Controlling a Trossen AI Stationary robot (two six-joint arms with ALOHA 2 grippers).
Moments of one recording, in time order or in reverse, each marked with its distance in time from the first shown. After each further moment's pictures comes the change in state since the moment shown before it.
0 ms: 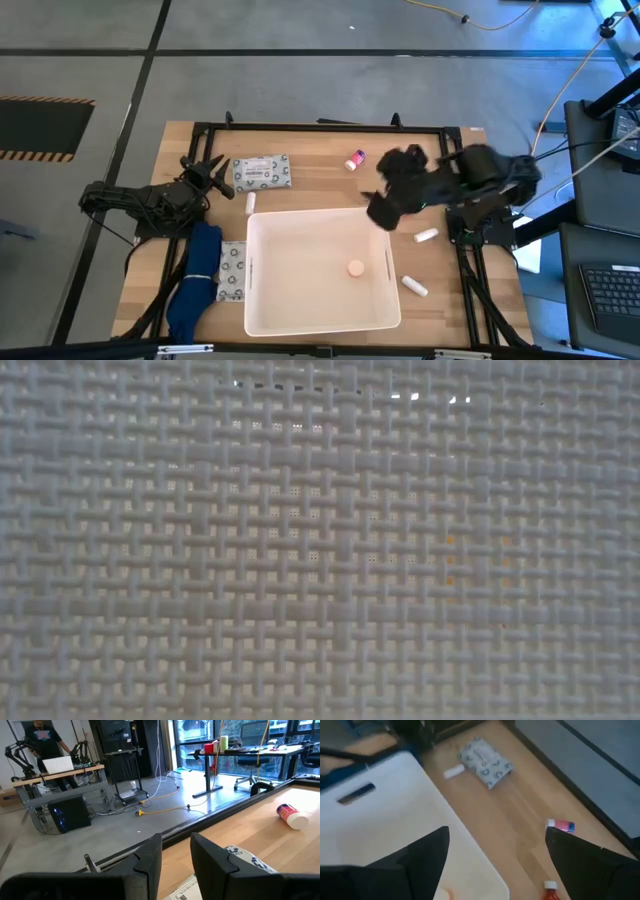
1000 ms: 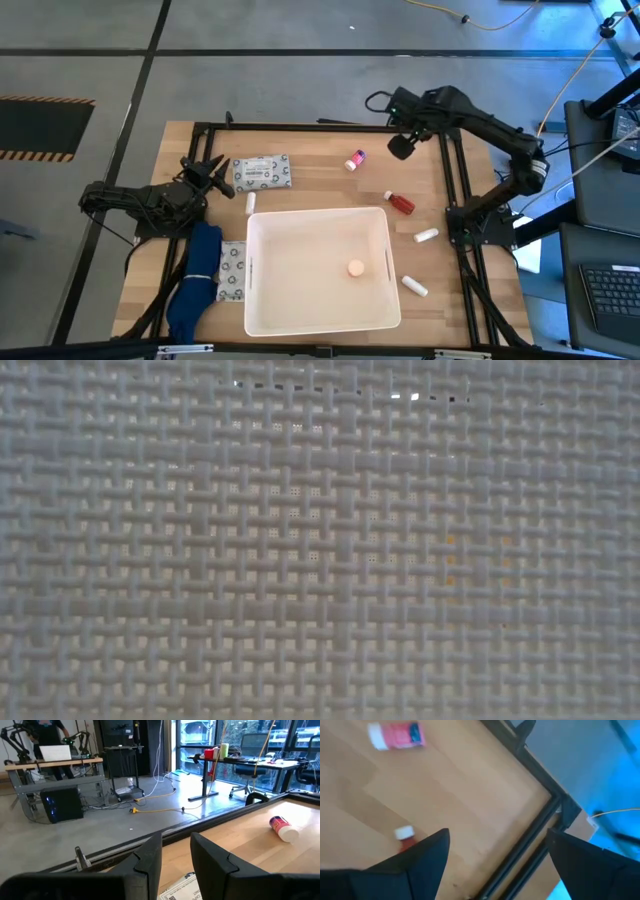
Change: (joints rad) left arm 0.000 0.000 0.000 0.006 0.000 -0.107; right arm -0.853 -0.187 -0.708 0.070 -0.222 -0.466
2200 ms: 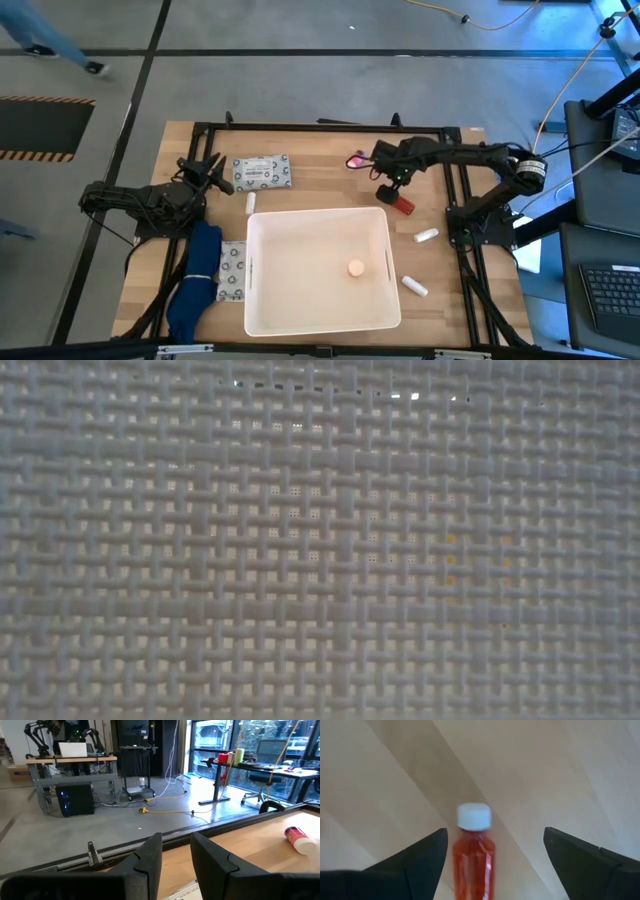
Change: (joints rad) left arm 0.000 0.000 0.000 -0.001 -0.076 -0.050; right arm 0.131 0.005 -0.630 0.571 -0.314 -0.084
